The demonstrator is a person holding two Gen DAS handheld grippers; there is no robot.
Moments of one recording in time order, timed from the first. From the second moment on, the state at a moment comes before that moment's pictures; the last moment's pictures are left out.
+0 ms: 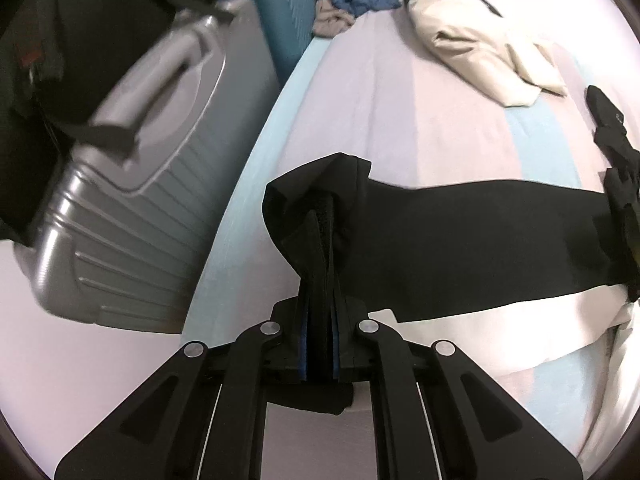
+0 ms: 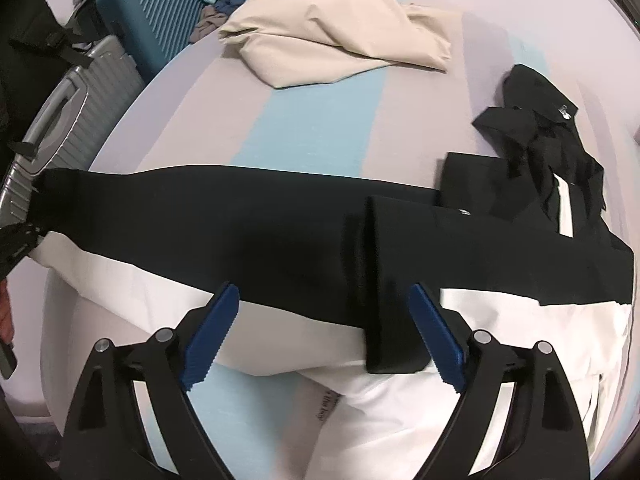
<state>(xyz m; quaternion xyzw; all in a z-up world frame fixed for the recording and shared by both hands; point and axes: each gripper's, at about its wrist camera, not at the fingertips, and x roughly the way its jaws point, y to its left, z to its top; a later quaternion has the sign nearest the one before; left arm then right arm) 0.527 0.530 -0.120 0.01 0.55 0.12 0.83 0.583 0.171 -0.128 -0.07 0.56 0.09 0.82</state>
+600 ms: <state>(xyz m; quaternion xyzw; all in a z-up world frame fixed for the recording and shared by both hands) 0.544 0.354 -0.072 0.00 0.54 0.07 0.84 0.563 0.036 -0.108 -0.03 0.53 0.04 0.85</state>
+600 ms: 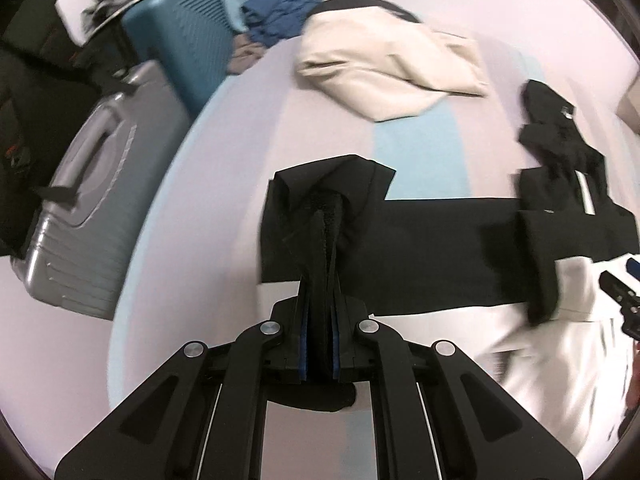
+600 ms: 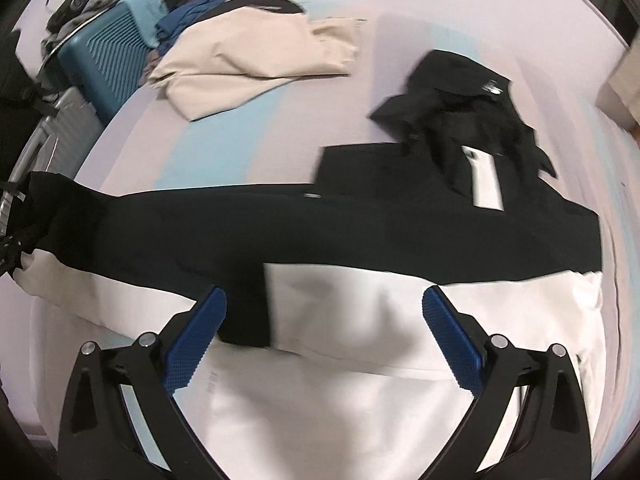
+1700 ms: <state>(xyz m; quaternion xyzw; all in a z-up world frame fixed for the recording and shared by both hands) 0.569 -0.084 -0.053 0.01 0.52 -0.01 0.85 0.553 -0.313 -0.074 -0.02 0.50 -0.04 0.87</state>
